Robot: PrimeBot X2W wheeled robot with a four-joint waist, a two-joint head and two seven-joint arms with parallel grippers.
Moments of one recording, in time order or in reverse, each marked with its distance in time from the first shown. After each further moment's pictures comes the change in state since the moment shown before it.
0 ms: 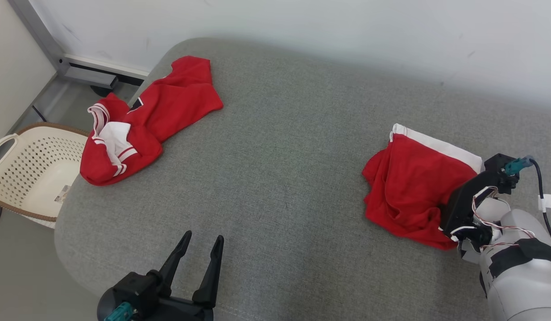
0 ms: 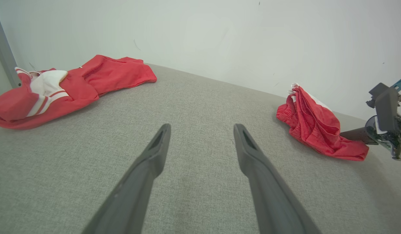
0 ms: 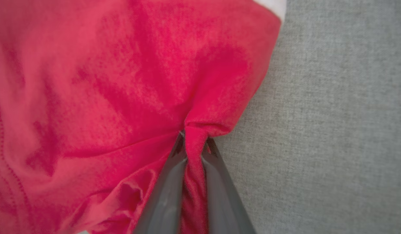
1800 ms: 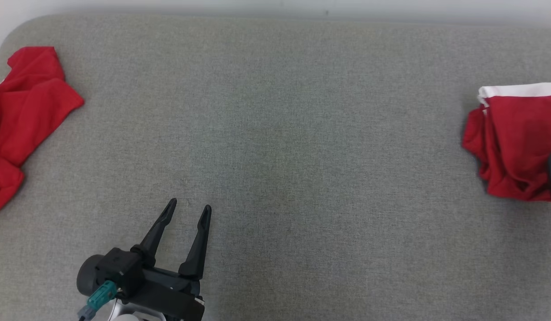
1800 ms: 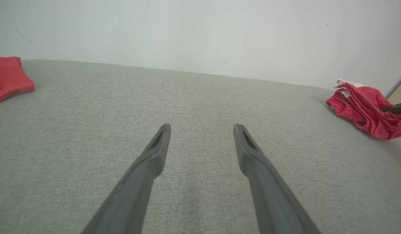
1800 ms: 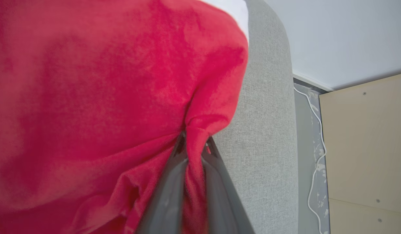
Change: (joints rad) left arm -0.070 0.037 0.030 -0.058 0.045 0.001 0.000; right arm -0.087 -0.362 0.412 -0.054 -0.184 0.001 -0.164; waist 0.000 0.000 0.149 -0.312
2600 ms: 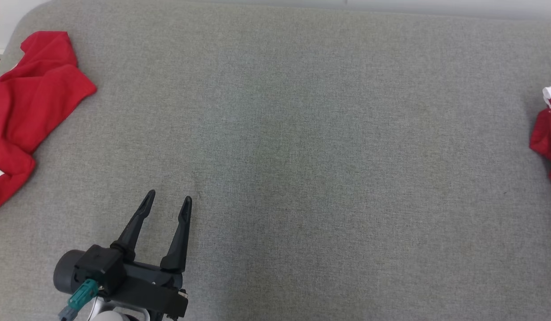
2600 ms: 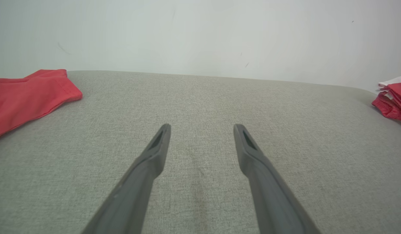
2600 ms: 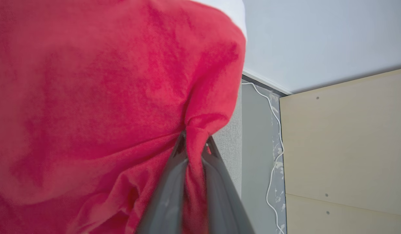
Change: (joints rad) left arm 0.002 0.041 0.037 -0.046 0.023 0.028 0.000; right arm -0.012 -0.196 0.071 0.023 0.022 0.000 -0.049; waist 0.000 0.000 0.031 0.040
